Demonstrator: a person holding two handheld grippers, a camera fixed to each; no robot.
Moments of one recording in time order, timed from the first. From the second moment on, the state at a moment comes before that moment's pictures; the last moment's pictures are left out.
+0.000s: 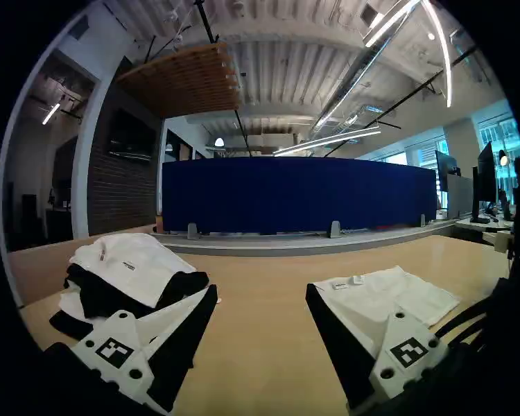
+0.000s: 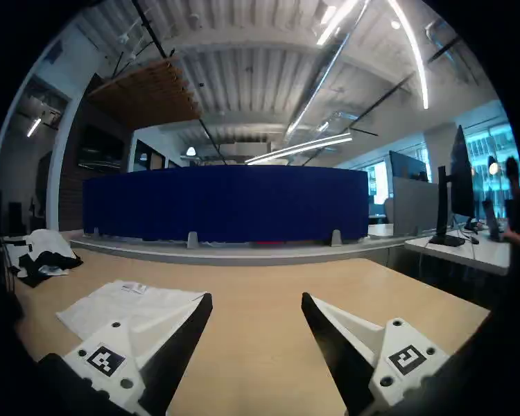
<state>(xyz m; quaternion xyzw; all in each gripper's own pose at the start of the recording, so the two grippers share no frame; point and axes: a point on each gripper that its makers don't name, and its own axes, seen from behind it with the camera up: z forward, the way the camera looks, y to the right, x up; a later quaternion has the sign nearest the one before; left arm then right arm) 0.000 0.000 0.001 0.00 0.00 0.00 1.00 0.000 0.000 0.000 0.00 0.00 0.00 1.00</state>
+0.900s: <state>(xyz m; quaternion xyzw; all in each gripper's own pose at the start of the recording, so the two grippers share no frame) 0.001 0.000 0.001 0.00 0.00 0.00 1.00 0.000 0.001 0.000 -0.01 0.00 0.00 1.00</state>
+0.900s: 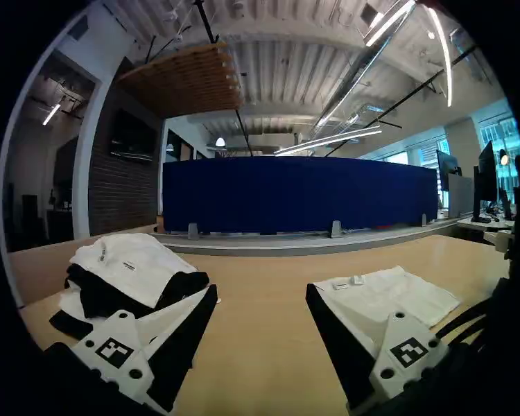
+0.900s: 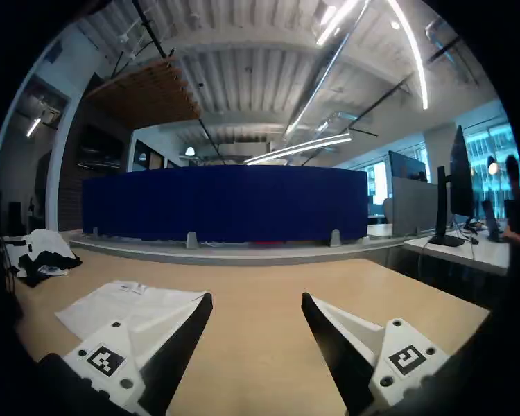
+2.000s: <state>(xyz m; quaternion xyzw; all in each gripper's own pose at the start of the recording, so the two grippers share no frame) 0.161 -0.001 -0.004 0.00 0.00 -0.01 1.00 0.157 -0.030 -0.020 0.01 -0.01 0.01 1.00</state>
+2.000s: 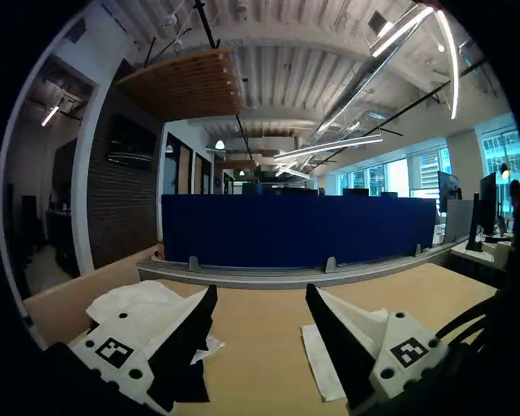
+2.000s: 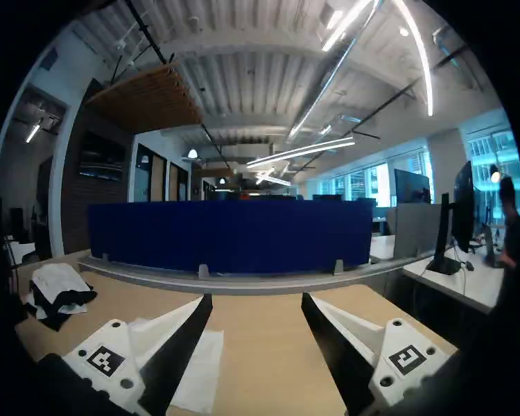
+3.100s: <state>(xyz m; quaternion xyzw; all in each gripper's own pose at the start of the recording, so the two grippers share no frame) 0.110 0.050 -0.020 -0.13 -0.15 0.03 0.98 0.115 -0.094 -0.031 0.15 -0.15 -0.02 0.98</state>
